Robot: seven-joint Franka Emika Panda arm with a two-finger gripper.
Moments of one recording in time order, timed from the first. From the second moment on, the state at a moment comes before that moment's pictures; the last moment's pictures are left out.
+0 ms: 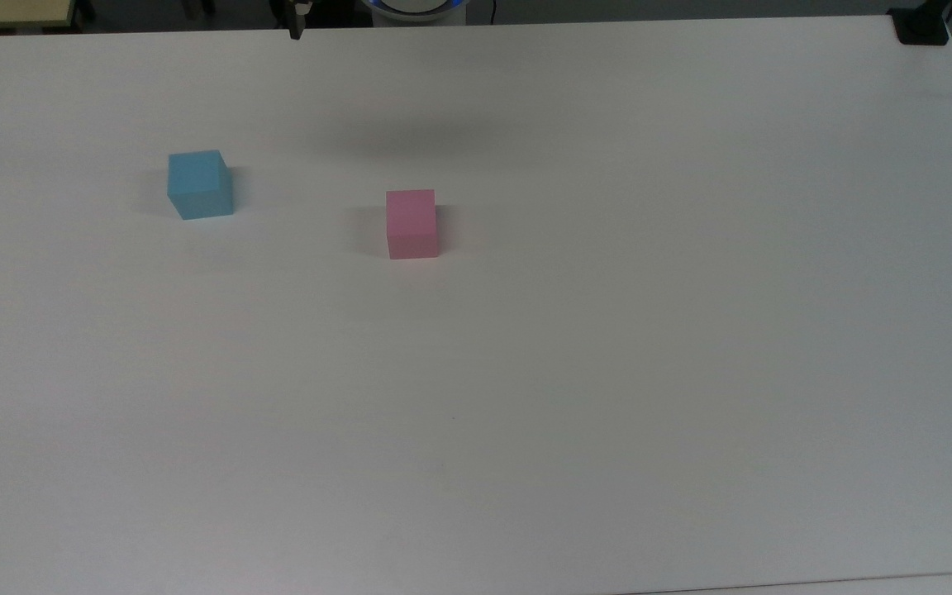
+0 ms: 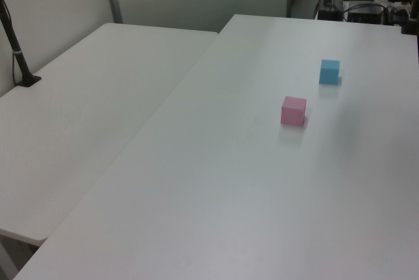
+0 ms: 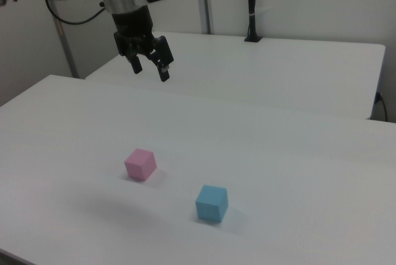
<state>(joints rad) -0.09 -0.01 -0.05 -1.58 -0.04 1.68 0.03</state>
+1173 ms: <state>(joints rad) -0.09 -0.01 -0.06 -1.57 -0.04 1.71 0.05</state>
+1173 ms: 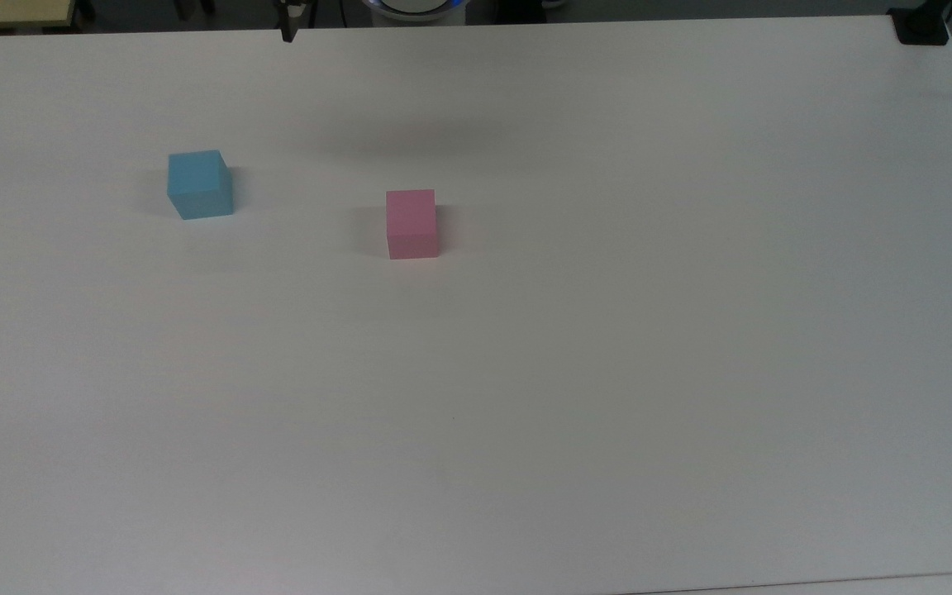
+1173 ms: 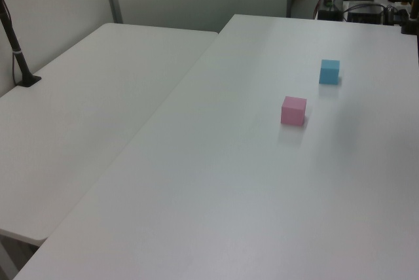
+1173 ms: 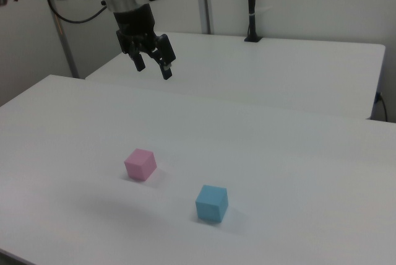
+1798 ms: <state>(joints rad) -0.09 -0.01 -0.06 -1.55 -0.08 1.69 0.05</state>
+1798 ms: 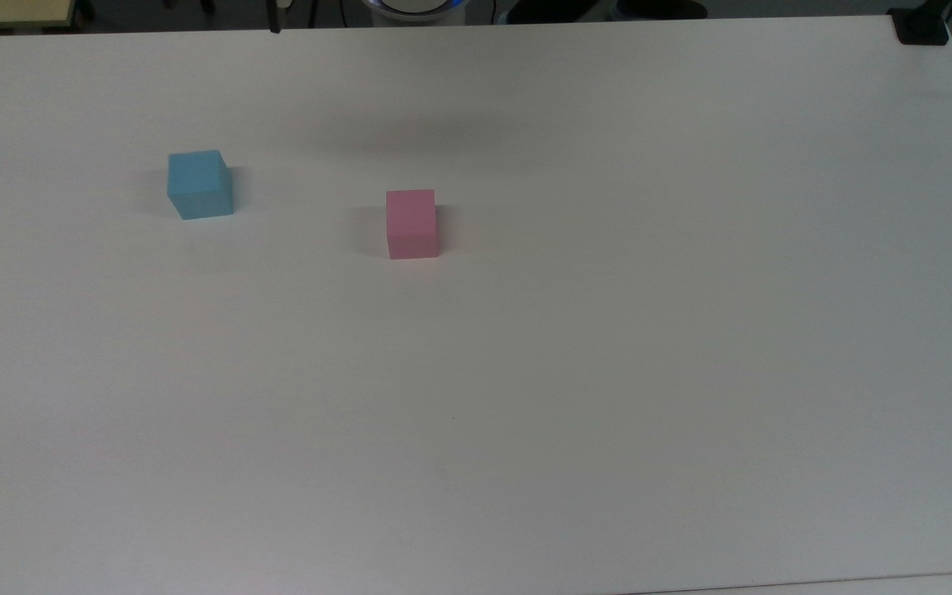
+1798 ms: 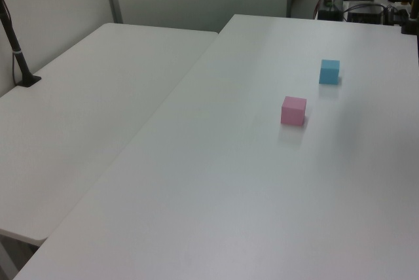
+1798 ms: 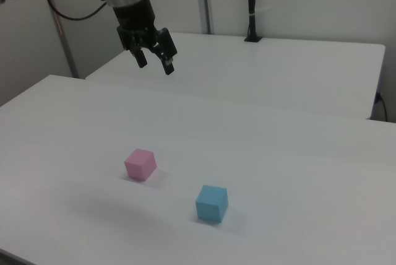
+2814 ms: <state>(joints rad) -0.08 -0.01 -0.05 -1.53 -0.04 1.62 0.10</state>
